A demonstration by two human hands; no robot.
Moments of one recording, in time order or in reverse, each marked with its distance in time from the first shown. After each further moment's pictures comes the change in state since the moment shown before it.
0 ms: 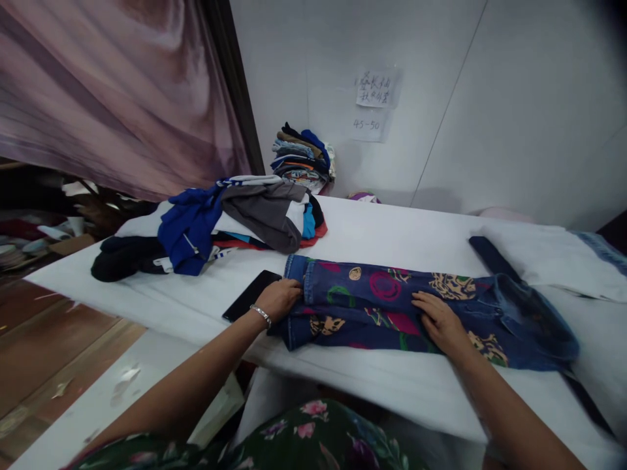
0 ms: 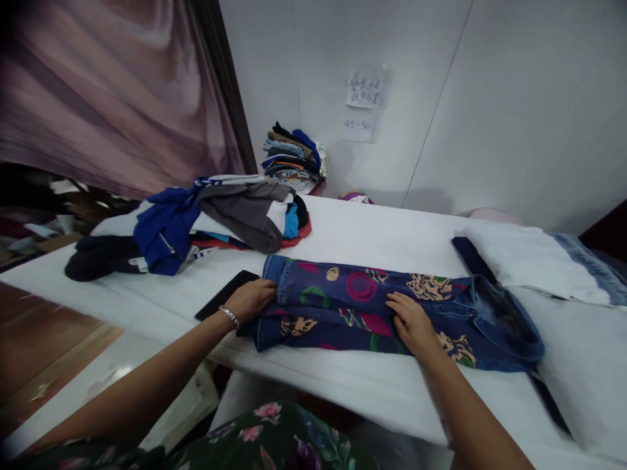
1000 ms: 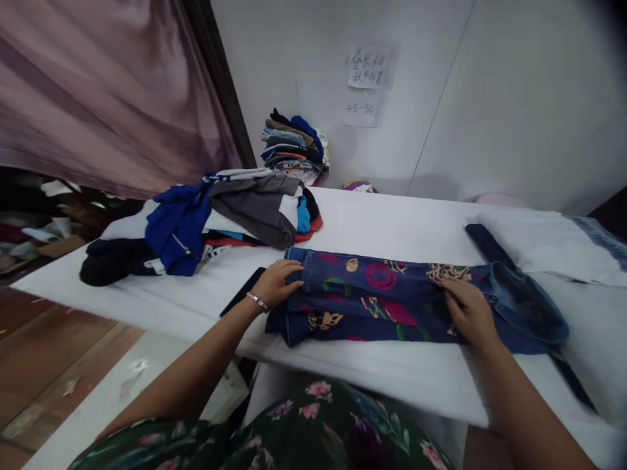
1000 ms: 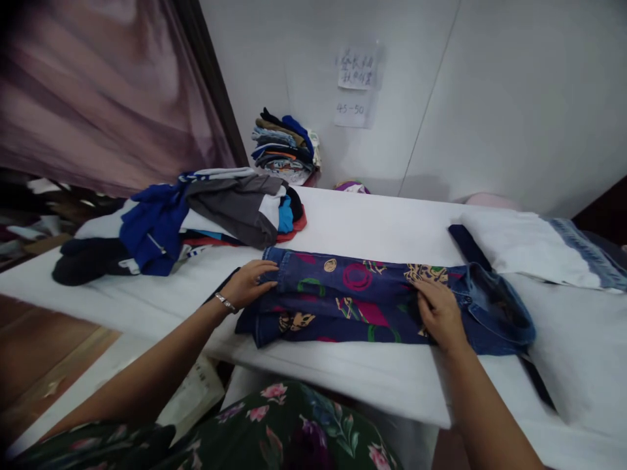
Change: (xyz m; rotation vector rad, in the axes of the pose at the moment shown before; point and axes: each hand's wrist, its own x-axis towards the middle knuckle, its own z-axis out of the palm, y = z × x) left_hand 0.020 -0.017 -0.006 -0.330 0.296 0.022; right_hand -0.006 0.020 -0.040 -0.114 0.144 0.241
